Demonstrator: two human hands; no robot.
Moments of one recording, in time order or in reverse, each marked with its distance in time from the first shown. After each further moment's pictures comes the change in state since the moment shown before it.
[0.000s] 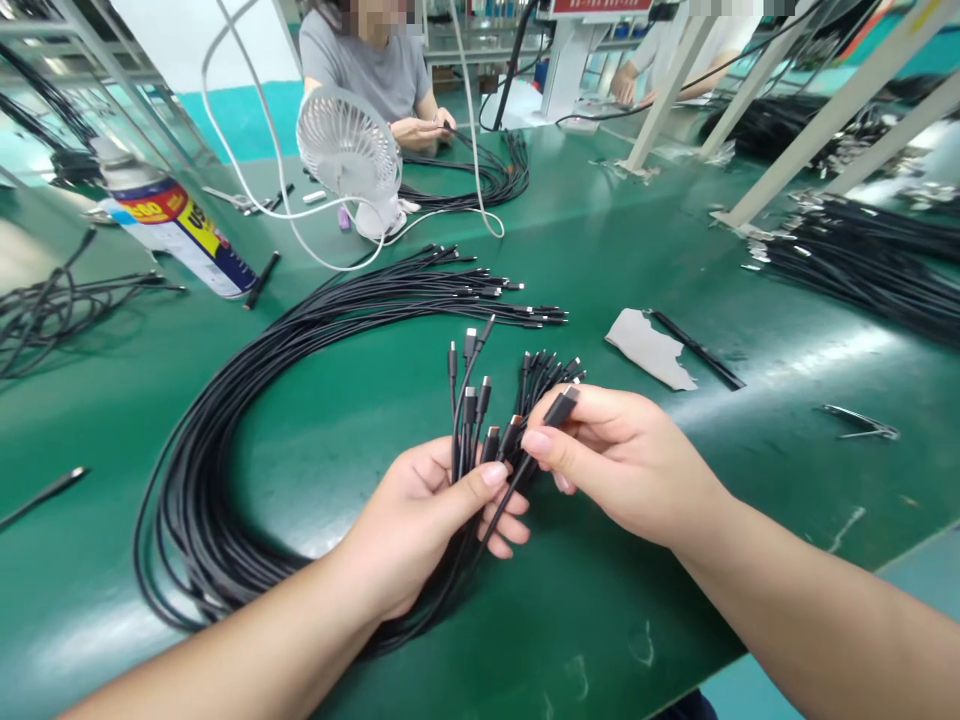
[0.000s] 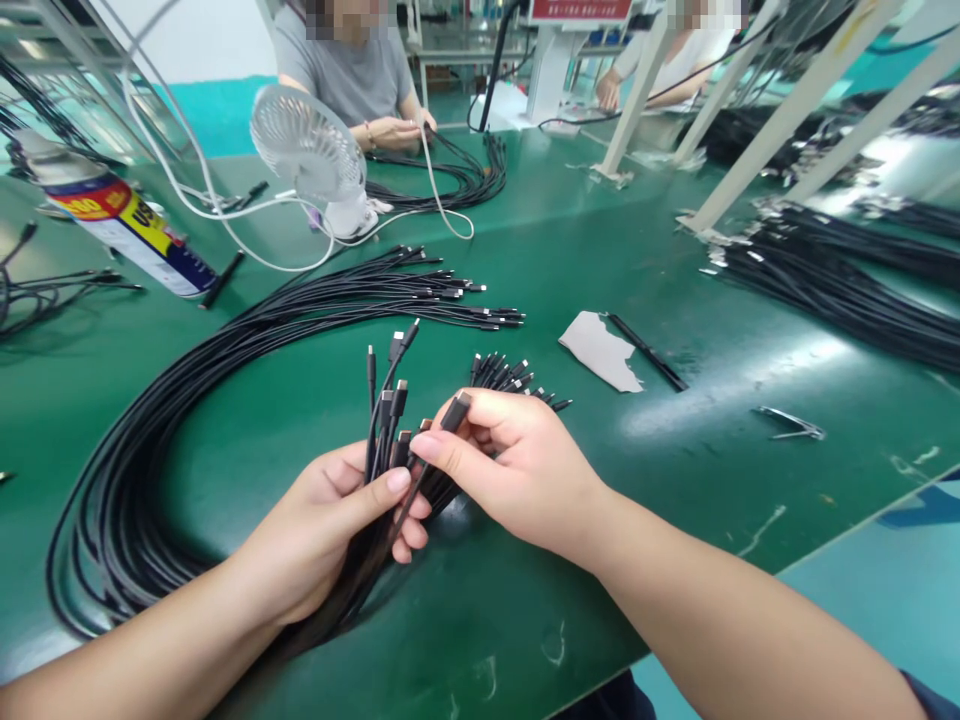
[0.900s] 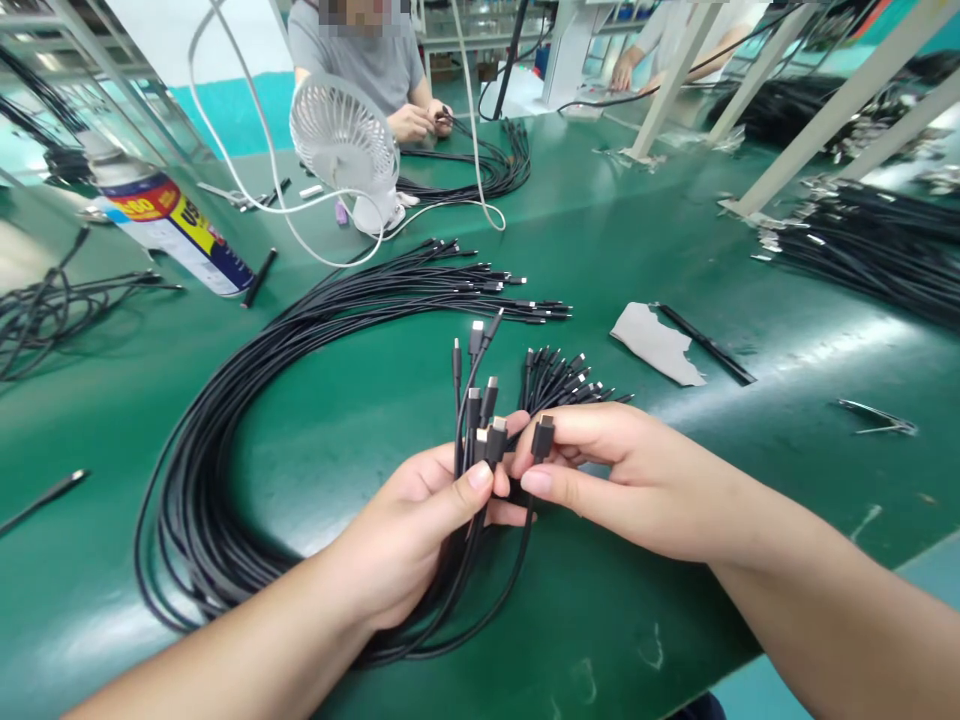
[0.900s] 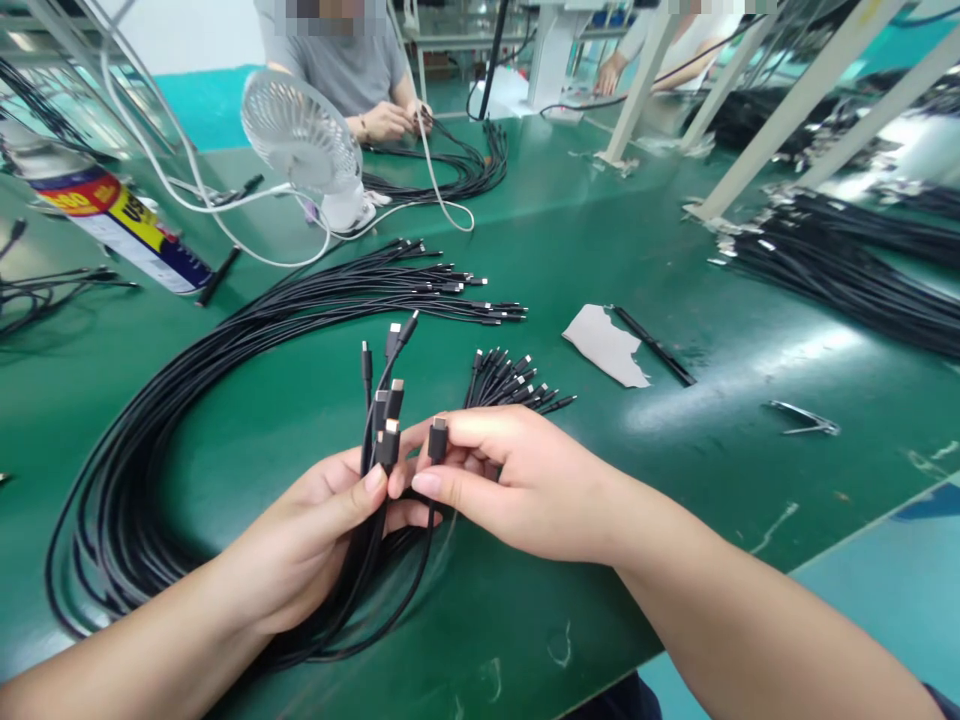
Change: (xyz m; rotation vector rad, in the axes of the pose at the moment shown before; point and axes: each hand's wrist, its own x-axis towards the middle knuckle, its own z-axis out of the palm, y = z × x) left_hand -0.001 0.004 -0.005 0.000 -0.124 0.047; right_hand 0.000 -0.006 -0.011 -0.218 -0.348 0.023
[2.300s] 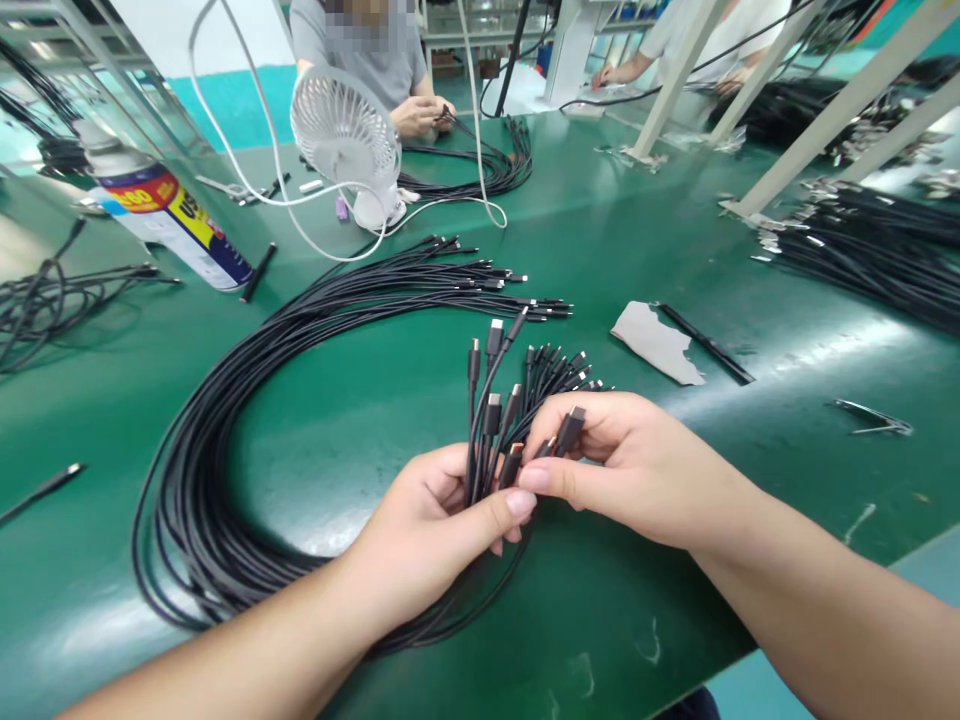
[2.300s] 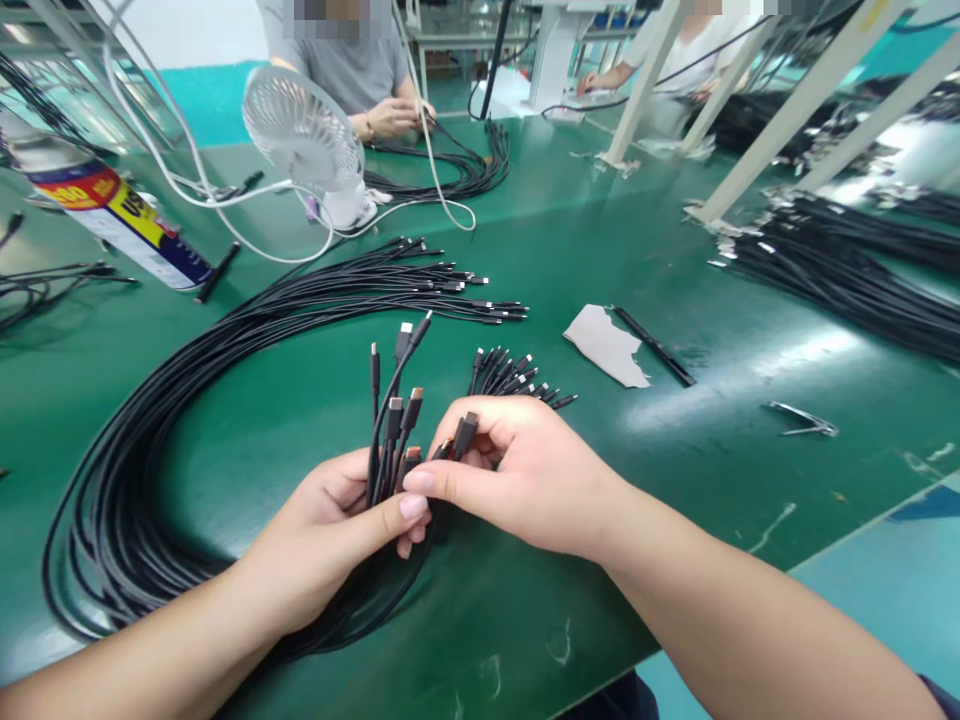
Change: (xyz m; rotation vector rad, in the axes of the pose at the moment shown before) left_hand -0.002 -0.006 0.002 0.224 0.073 0.045; right_hand 0.001 0.004 0.007 0.261 0.153 0.203
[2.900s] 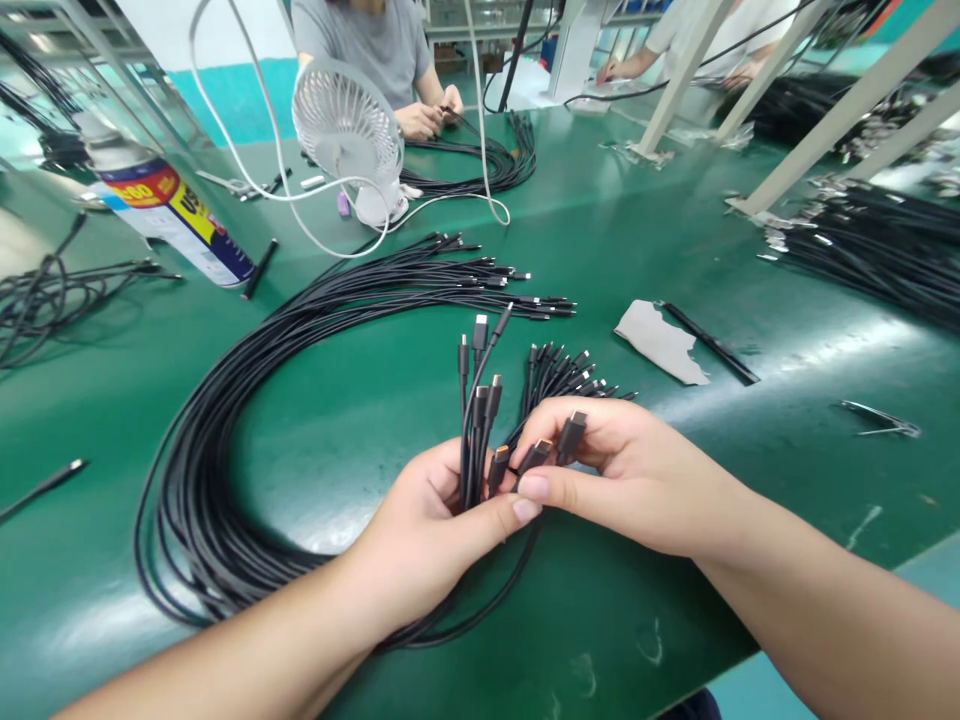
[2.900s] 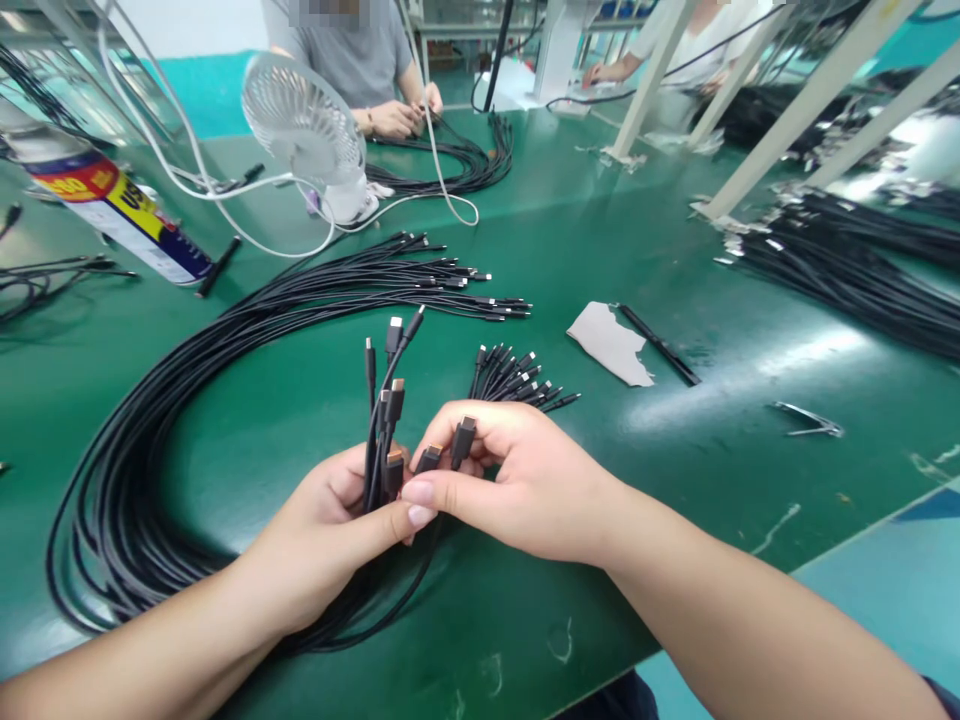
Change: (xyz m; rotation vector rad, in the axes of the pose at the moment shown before) left_hand 0.001 0.005 0.006 -0.063 0.026 0.051; right_hand 0.000 0.004 -0.001 -0.118 -0.035 -0.074
